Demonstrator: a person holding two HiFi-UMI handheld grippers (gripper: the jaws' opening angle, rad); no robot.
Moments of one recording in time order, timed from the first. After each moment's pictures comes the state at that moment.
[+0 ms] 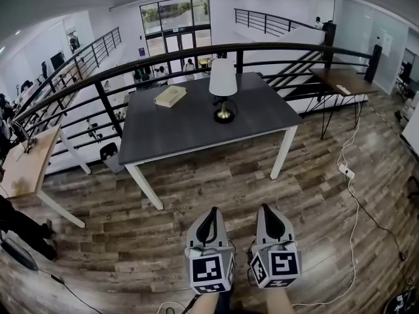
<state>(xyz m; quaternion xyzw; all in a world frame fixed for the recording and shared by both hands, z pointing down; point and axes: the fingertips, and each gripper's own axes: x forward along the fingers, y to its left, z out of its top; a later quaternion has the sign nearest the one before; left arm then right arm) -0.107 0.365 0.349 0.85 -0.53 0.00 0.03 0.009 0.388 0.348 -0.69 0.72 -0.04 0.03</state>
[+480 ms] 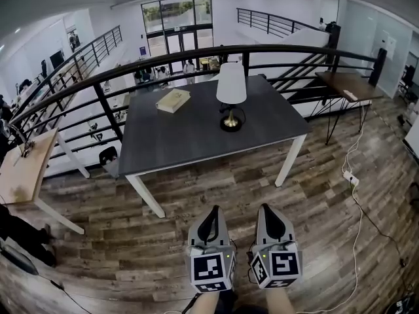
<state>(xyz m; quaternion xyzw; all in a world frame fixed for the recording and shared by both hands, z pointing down) -0.122 0.270 0.351 0.85 -0.53 0.00 0.04 -0.009 0.296 0.348 -0.68 0.73 -0.04 0.03</state>
